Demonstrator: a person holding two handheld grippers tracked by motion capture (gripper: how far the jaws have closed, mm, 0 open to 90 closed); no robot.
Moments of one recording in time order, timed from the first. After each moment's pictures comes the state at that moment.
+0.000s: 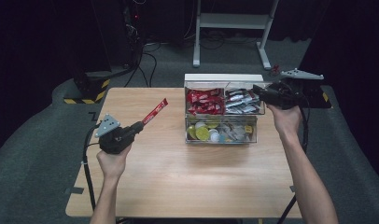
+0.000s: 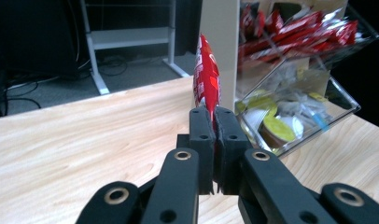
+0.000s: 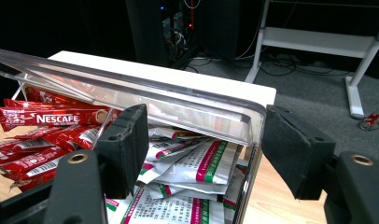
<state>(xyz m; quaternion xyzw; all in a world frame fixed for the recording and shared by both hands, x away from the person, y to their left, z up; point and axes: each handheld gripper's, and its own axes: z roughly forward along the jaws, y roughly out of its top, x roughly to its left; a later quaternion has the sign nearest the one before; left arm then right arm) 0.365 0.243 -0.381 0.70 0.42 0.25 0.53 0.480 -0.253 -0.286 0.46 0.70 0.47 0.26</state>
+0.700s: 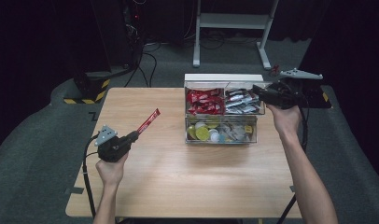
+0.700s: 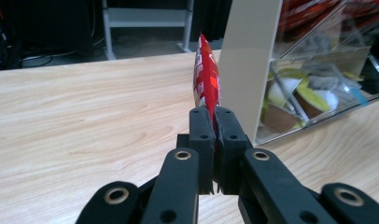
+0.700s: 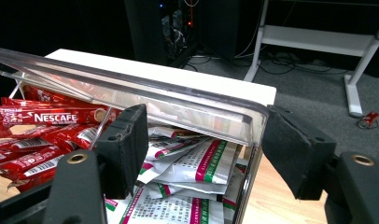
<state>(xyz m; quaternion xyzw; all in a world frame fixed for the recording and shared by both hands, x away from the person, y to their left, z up) 0.363 0.259 -0.428 0.68 0.47 0.24 0.51 0.481 -0.252 -0.285 0.46 0.71 0.47 0.26</state>
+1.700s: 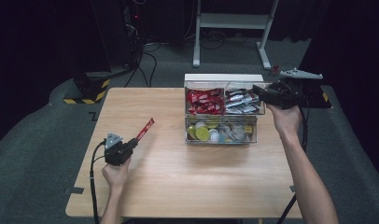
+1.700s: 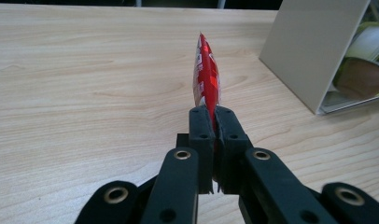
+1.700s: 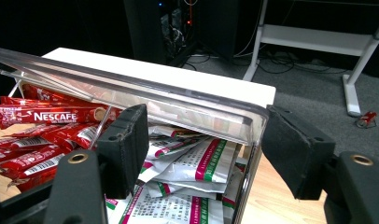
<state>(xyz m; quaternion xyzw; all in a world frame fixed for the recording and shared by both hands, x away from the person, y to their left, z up) 0.382 0.264 -0.491 0.67 0.53 0.25 0.45 0.480 -0.252 -0.285 0.46 0.71 0.47 0.26</state>
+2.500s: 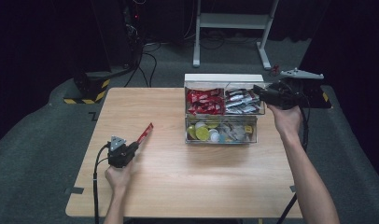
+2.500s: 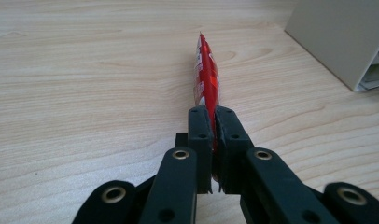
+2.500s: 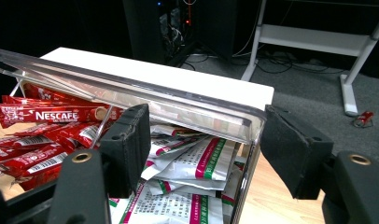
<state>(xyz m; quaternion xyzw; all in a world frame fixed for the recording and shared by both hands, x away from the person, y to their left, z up) 0.388 0.262 -0.516 0.68 0.54 0.25 0.42 0.477 -0.252 -0.282 0.46 0.71 0.46 0.27</state>
